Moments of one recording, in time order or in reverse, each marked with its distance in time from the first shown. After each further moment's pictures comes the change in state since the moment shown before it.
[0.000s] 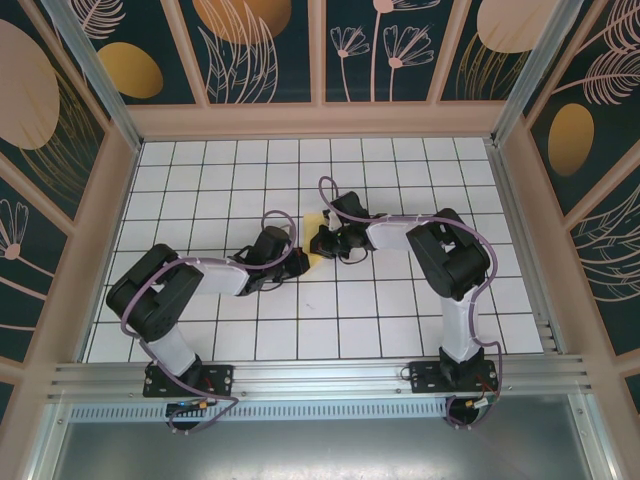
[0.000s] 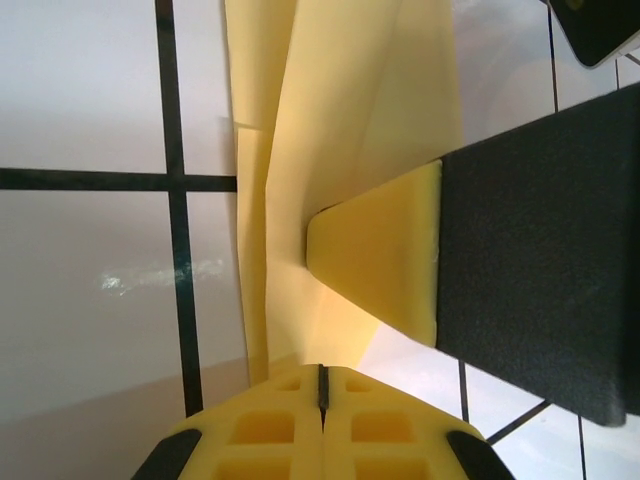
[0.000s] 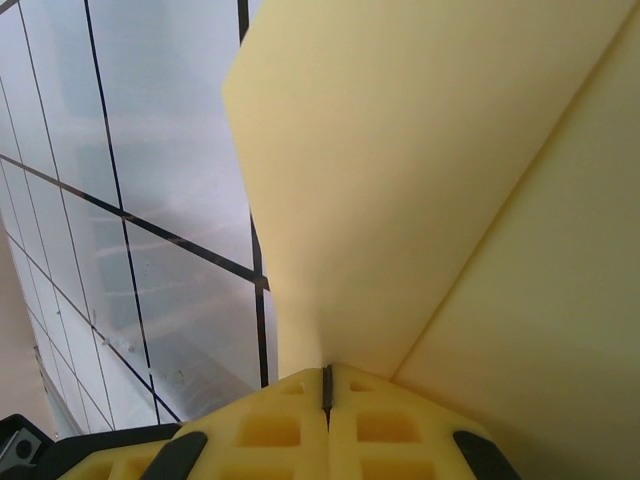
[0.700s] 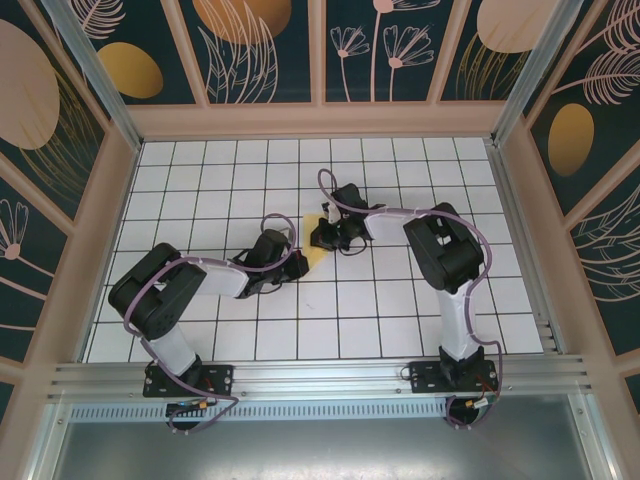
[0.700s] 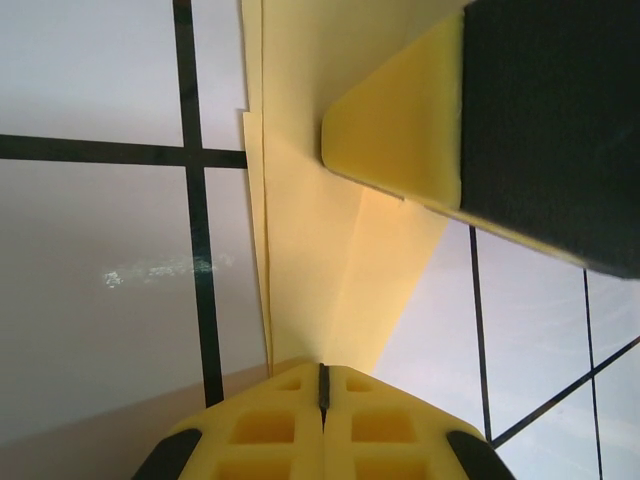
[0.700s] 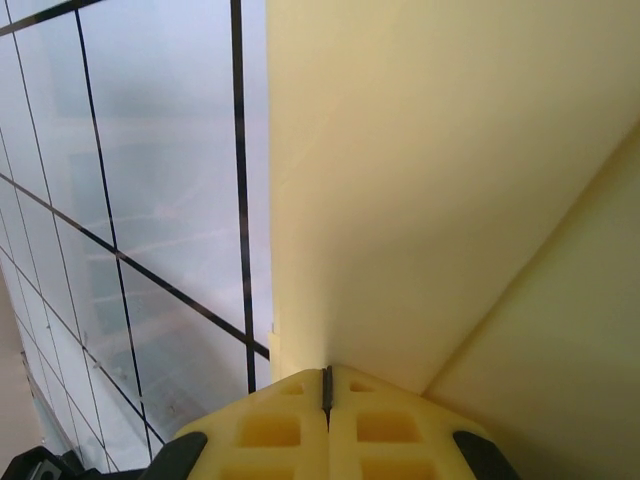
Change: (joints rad) left arm 0.000 0.015 -0.037 0.042 0.015 0.004; right arm -0.038 0.076 0.123 -0.089 -0.010 -0.075
